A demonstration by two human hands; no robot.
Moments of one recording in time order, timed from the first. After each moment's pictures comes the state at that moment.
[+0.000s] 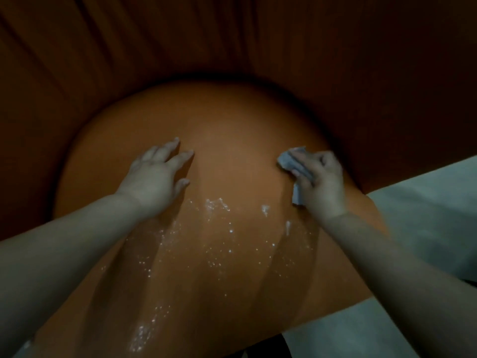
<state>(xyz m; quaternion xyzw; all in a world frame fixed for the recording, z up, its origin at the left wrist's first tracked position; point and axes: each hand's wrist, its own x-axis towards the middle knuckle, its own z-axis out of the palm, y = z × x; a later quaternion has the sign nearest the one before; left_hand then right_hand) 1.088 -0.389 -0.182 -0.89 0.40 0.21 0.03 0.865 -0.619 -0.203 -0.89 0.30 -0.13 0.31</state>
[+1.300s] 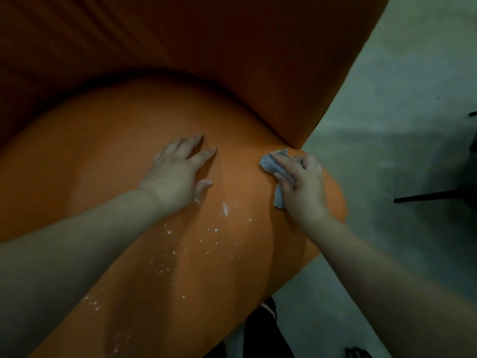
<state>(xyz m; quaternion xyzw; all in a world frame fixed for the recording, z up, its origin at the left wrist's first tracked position) 0.991 -0.521 -0.187 -0.77 0.60 0.21 0.02 0.755 -0.623 -0.207 -0.81 0.48 -0.16 0.29</state>
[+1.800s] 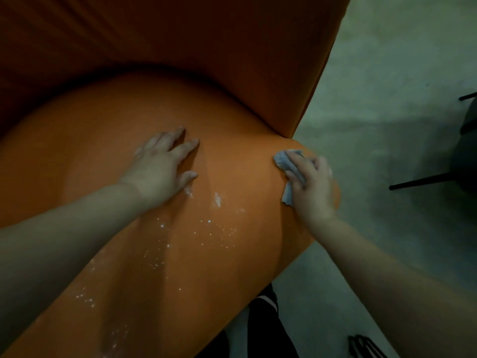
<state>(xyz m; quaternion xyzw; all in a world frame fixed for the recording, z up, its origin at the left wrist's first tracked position) 1.002 -0.513 -0.187 -0.78 0.60 0.20 0.03 0.723 -0.615 -0.217 -0.76 0.56 -0.18 0.27</state>
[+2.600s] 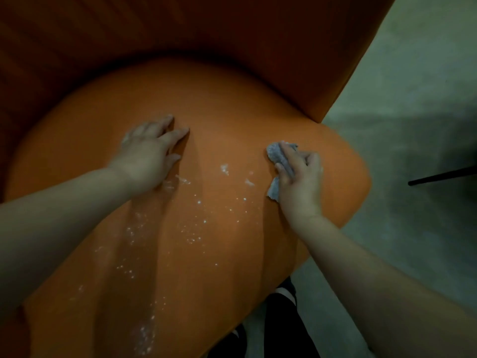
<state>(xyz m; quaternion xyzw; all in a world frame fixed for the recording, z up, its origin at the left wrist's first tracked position) 1.059 -0.455 -0.183 -0.80 0.57 0.18 0.04 0.790 -0.537 -0.214 -0.71 0.58 -0.24 0.32</state>
